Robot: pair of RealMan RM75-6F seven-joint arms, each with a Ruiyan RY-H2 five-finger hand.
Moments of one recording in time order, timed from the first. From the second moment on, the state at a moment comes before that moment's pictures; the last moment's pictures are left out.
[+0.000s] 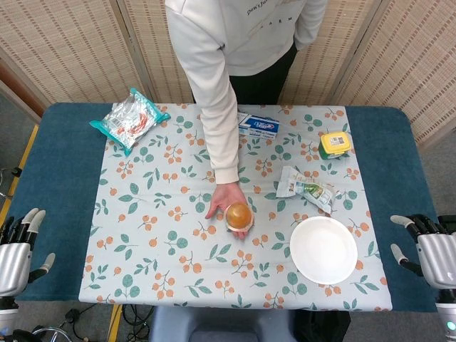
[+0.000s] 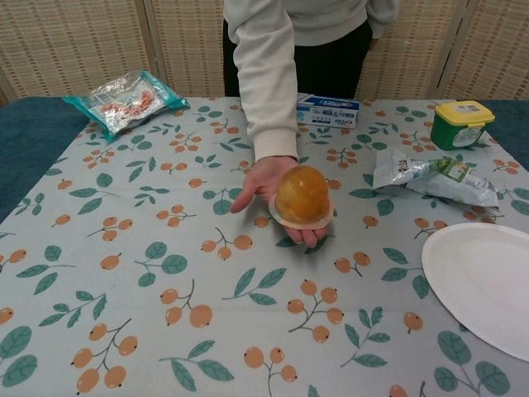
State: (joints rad) left arm -0.07 -1.11 -0.06 -1.76 1.45 1.53 0.25; right arm 0.04 -1.02 0.05 -1.70 -1.52 1.50 -0.05
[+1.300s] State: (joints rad) left arm -0.05 -1.10 -0.05 -1.77 1.49 1.56 0.24; right arm 0.30 -0.97 0.11 -1.88 -1.66 1.24 -0.14
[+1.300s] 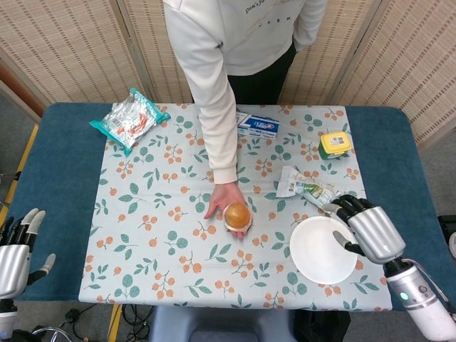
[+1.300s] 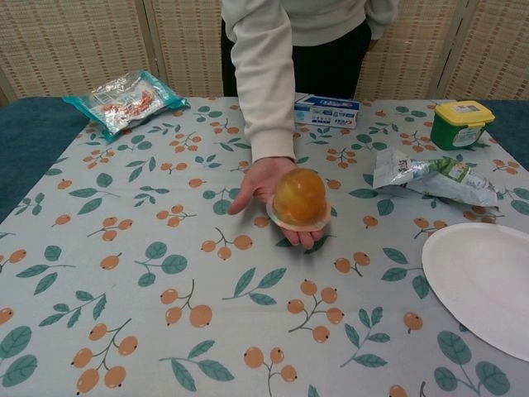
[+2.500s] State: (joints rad) left arm -0.01 -1.10 -0.04 -1.74 1.47 1.59 0.21; right arm 0.90 -1.48 0.17 -1.60 -1.10 0.72 -0.53
